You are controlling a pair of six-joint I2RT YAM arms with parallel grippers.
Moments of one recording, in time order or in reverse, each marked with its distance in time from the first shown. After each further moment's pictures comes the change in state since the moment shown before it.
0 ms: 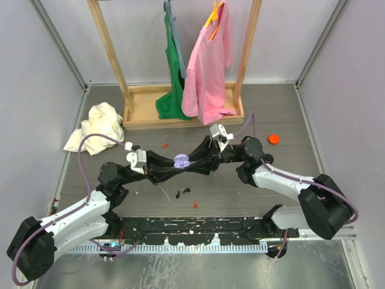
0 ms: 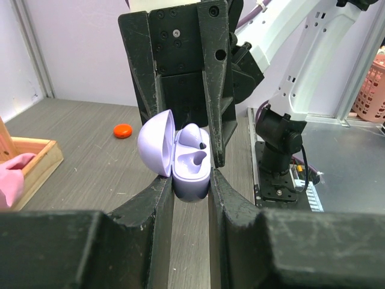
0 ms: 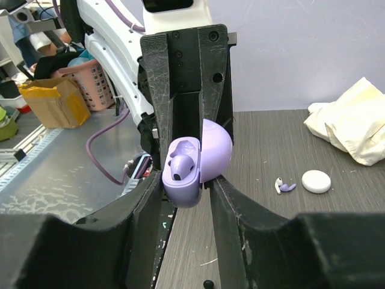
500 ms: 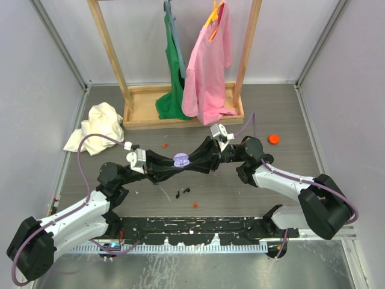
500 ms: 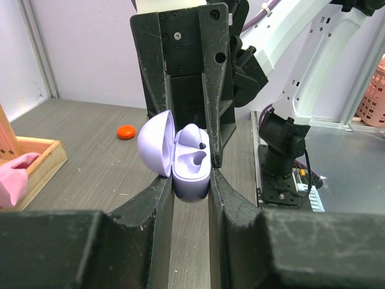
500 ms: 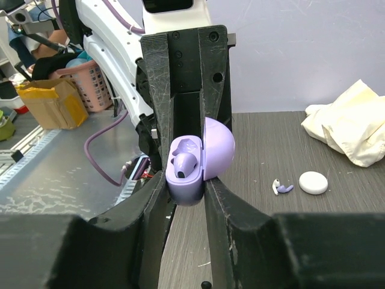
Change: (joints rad) left arm -0.003 -0.003 0.000 0.000 -0.022 -0.003; right arm 0.000 0.003 0.000 0.010 0.004 -0.001
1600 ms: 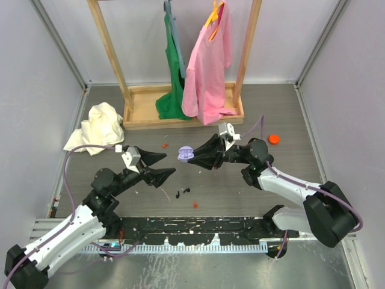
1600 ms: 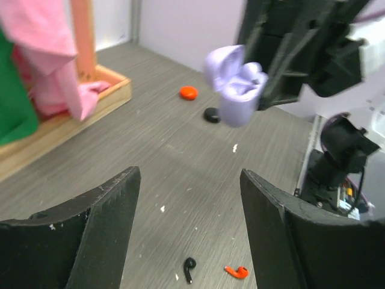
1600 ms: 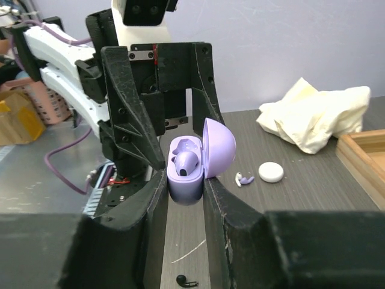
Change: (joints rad) left arm -0.010 -0.308 -0.023 -0.463 -0.324 0.032; right arm -0.059 -0.058 -0.042 -0.034 0.087 -0.048
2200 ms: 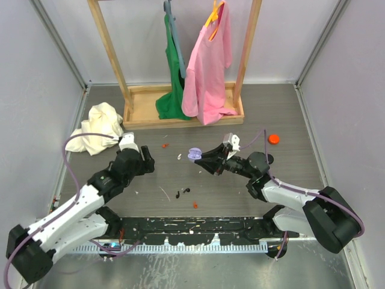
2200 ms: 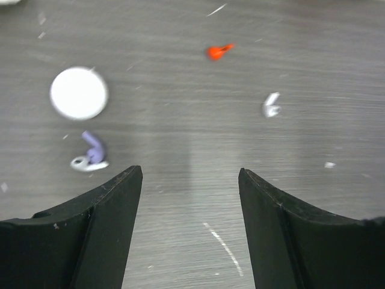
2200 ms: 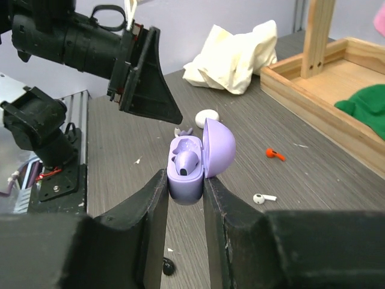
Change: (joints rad) left arm 0.018 0.227 0.269 -0.823 -0.755 -0.346; right arm 0.000 -0.074 -0.219 -0.090 0.317 -0.187
